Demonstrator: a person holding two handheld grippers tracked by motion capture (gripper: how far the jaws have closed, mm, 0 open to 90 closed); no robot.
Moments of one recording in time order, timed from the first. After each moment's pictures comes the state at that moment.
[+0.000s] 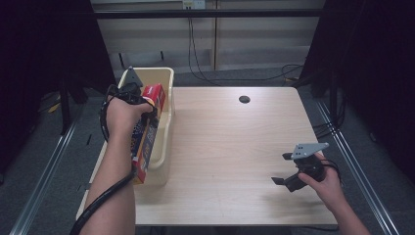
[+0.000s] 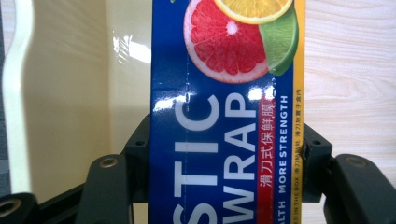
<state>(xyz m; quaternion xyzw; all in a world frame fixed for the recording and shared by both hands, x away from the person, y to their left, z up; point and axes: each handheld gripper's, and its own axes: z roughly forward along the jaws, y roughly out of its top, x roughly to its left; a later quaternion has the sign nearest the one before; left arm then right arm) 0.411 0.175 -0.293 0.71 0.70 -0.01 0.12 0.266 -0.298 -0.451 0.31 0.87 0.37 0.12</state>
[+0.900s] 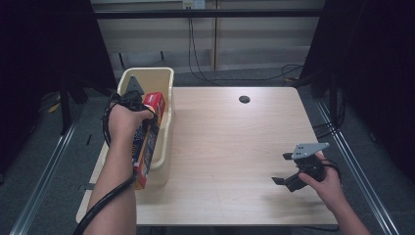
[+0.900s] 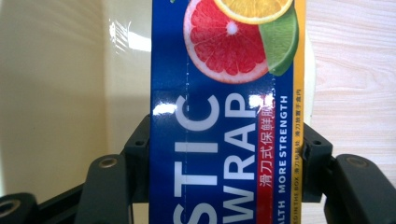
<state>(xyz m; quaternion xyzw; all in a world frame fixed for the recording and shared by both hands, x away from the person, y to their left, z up) 0.411 0.177 -0.315 0.71 0.70 -0.02 0.10 0.266 -0.299 -0.450 0.31 0.87 0.37 0.12</state>
